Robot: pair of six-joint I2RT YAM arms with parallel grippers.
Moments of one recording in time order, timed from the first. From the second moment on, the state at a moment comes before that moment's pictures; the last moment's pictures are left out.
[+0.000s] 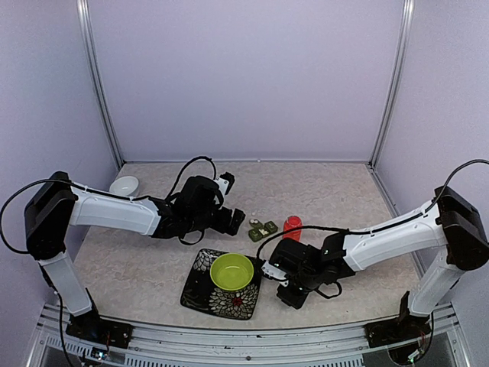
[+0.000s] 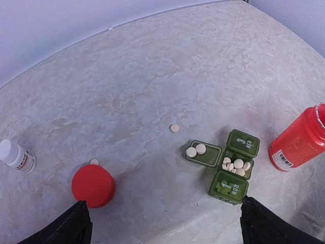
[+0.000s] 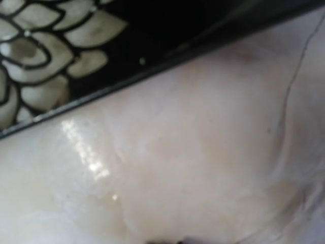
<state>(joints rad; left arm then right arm) -0.86 1.75 1.03 0.14 -0.26 -0.17 1.19 1.65 0.87 -0.42 0.06 0.16</state>
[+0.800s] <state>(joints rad) -0.81 1.80 1.16 0.08 -0.25 -0.17 0.95 1.41 1.03 -0.46 0.20 0.06</state>
